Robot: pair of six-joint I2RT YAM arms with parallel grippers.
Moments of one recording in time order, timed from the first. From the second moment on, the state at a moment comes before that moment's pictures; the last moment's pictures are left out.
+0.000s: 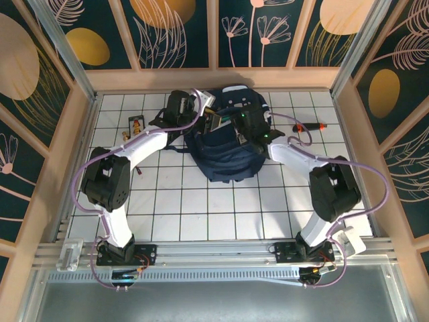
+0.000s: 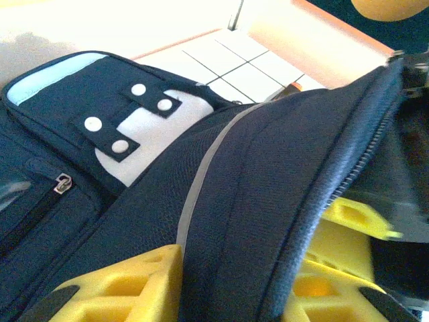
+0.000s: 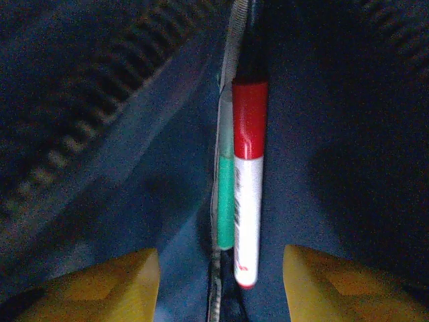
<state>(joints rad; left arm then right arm) -0.46 1.86 1.38 0.02 0.51 -0.08 0.54 1.64 1.14 -0.05 0.07 1.53</state>
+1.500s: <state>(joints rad) -0.35 1.73 0.98 -0.05 0.47 0.72 0.38 1.72 1.55 -0.74 -0.21 0.31</state>
